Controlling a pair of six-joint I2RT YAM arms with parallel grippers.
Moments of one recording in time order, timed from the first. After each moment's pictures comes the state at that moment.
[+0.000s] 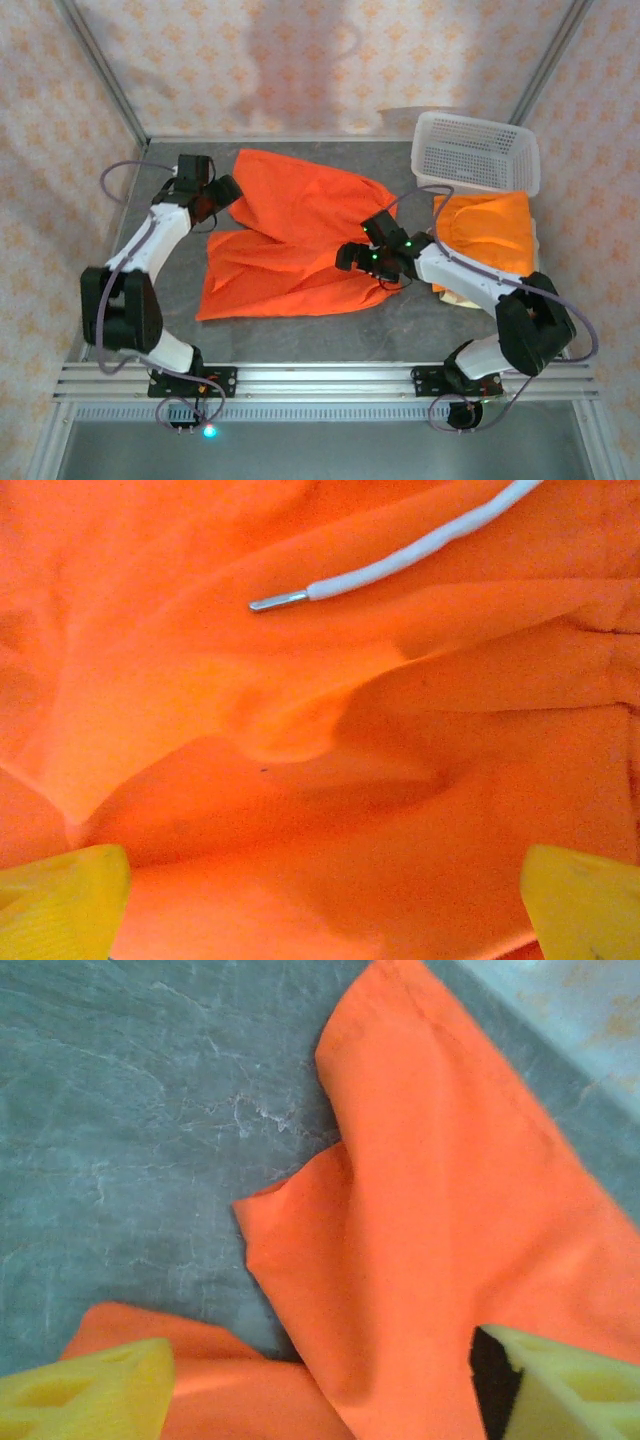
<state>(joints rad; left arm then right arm) -0.02 1.57 1.18 -0.49 0.00 -0.64 0.64 1.41 0.89 -0.54 -0.13 0.79</state>
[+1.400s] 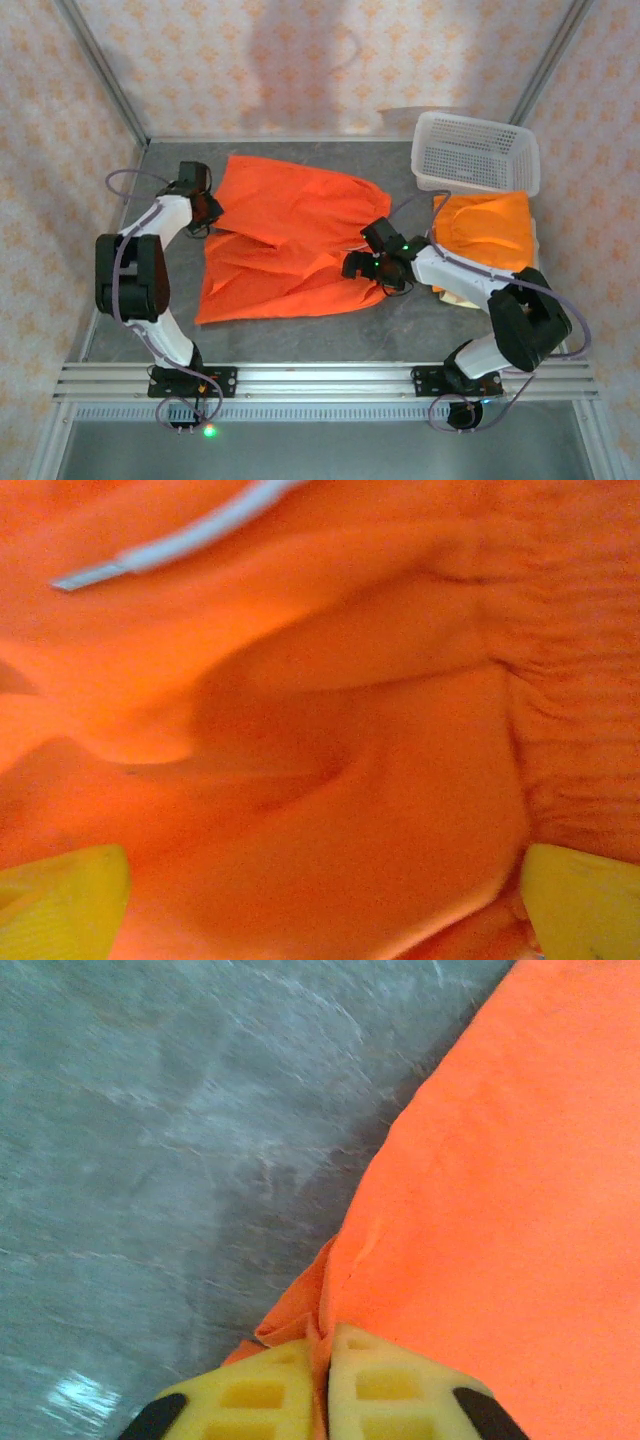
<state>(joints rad) 0.08 1.72 1.15 -0.53 -0.09 -0.61 0.64 1.45 0.84 -0.56 -0.07 0.79</state>
